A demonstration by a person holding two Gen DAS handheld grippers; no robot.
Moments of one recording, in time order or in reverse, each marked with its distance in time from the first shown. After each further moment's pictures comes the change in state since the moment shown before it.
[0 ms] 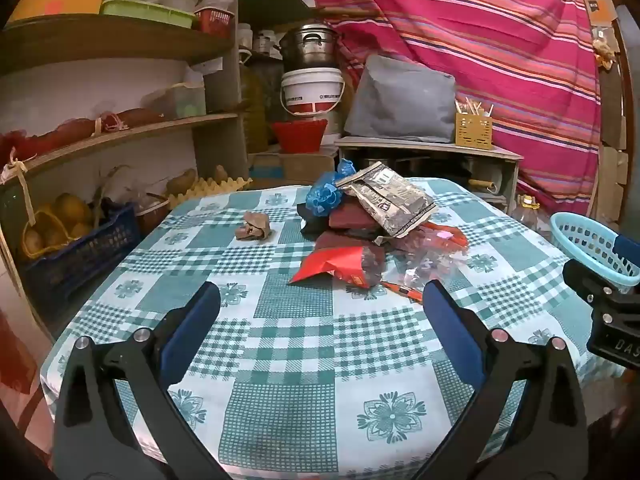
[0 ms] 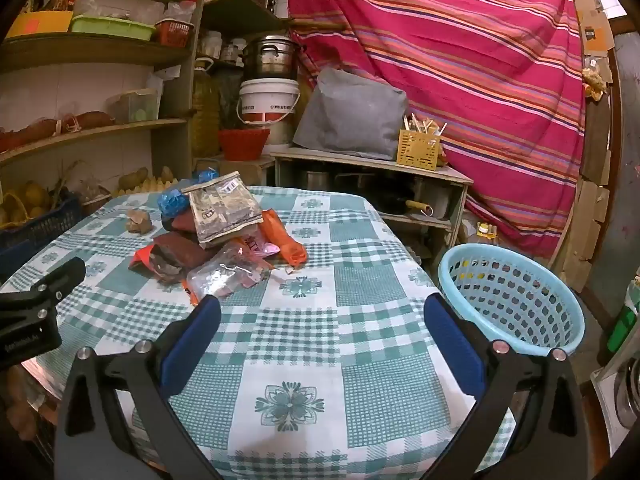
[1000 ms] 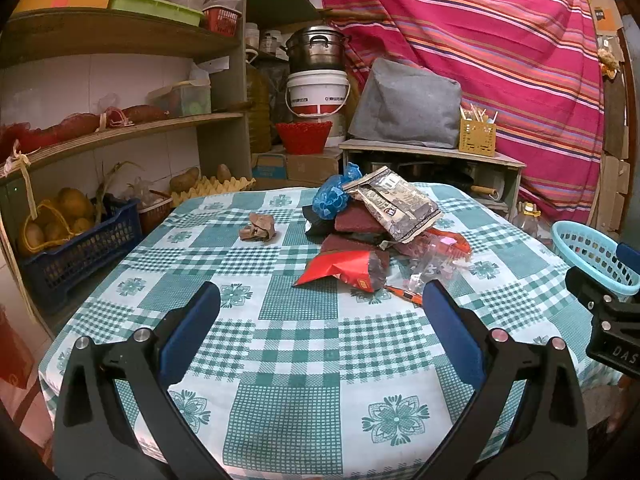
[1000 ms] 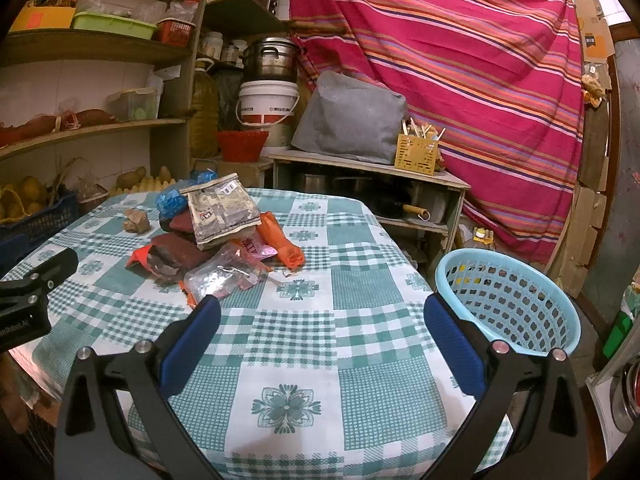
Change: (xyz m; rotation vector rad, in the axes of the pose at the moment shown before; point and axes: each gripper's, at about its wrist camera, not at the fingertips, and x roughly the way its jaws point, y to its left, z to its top) left arm 0.001 0.006 0.001 -0.020 -0.003 0.003; right arm 0.000 -0.002 0.002 -0.011 -0.017 -0.009
